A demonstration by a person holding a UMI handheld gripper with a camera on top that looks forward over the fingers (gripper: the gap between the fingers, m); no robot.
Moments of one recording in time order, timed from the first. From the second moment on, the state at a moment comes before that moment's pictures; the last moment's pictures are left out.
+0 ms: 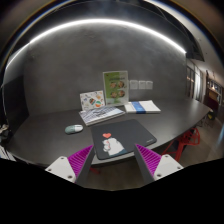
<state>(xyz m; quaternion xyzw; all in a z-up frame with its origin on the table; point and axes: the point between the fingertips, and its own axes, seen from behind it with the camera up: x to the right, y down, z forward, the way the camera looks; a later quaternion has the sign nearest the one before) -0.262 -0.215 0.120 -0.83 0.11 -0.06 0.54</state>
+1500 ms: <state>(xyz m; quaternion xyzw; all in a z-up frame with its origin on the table) -0.493 0.153 -0.016 -0.90 -0.04 0.01 0.44</state>
